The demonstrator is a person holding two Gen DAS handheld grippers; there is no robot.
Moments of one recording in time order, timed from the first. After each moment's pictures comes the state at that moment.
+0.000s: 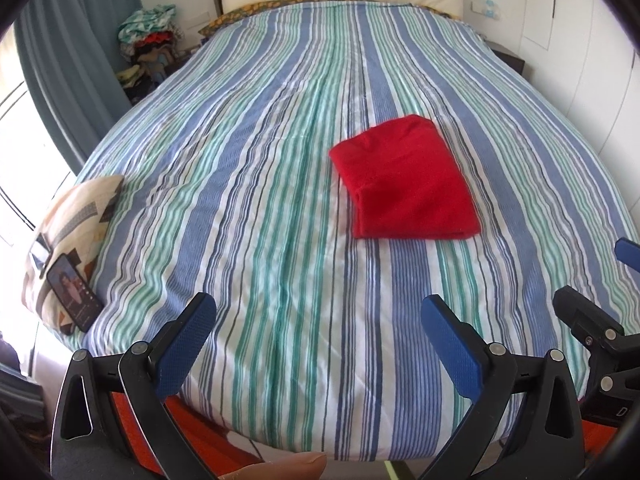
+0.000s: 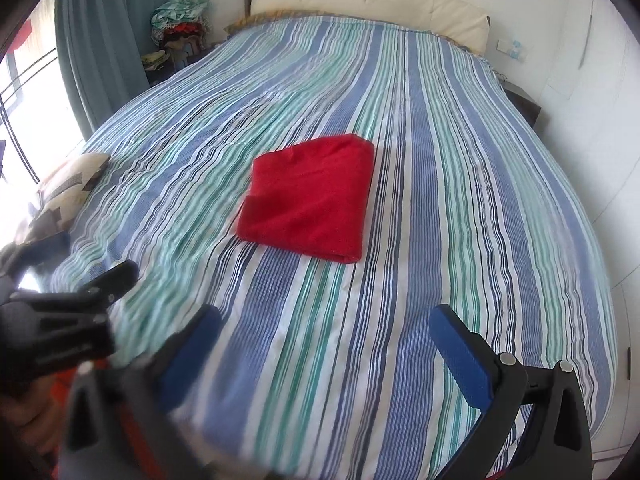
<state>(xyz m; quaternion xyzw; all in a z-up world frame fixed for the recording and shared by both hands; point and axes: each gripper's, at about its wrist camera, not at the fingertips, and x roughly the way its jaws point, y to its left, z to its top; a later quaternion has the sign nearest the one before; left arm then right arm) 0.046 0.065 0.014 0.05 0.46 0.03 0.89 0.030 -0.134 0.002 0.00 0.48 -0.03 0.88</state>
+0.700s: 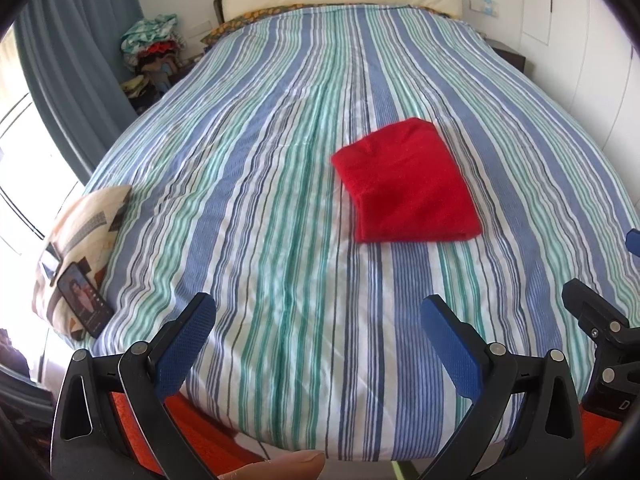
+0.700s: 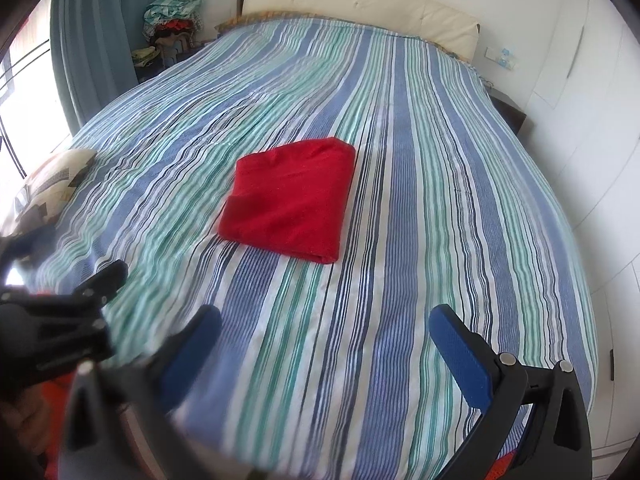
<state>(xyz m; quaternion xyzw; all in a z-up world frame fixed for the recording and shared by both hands) 0.043 0.057 0.021 0.07 0.45 0.04 0.89 0.025 -0.138 0.012 -0.02 0.48 -0.05 0.88</state>
